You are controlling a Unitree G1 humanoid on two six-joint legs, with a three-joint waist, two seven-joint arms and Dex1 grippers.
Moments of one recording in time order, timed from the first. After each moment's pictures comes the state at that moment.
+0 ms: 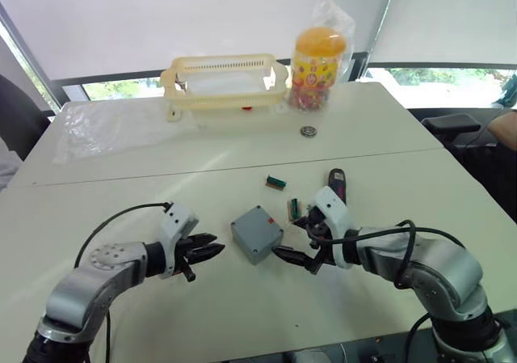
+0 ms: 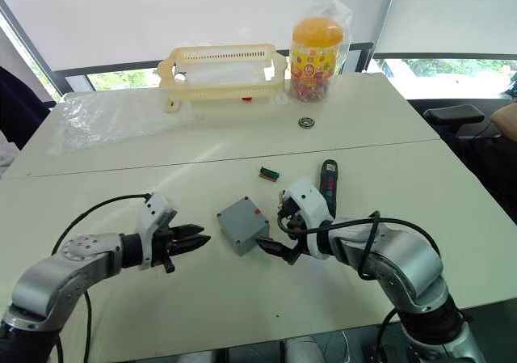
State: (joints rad) left arm -0.13 0.59 0.01 -0.49 -0.49 0.91 -0.70; right arm -0.38 -0.56 0.14 -0.64 0.63 1.28 0.42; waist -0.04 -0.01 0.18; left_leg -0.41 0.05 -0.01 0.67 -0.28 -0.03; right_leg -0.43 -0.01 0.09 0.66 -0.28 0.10
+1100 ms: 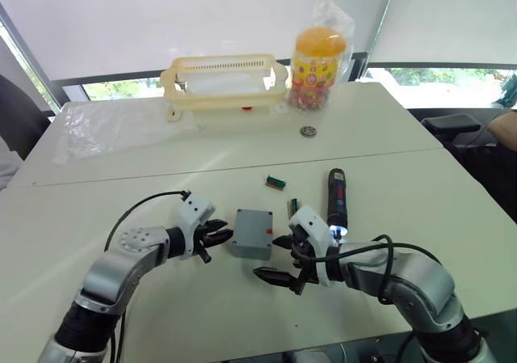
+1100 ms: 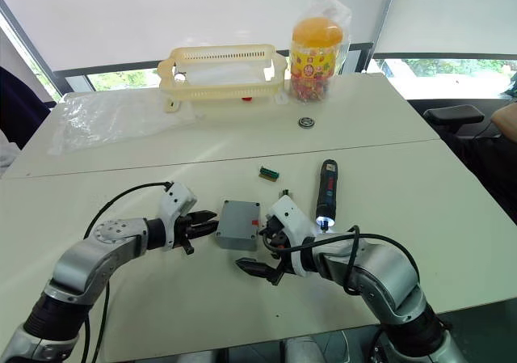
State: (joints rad) left arm -0.26 0.60 -0.10 -0.32 -0.39 0.77 -0.72; right arm -0.33 -0.54 0.22 -0.63 0.61 1.21 0.48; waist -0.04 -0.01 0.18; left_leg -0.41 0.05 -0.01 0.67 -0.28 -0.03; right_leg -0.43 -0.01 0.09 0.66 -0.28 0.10
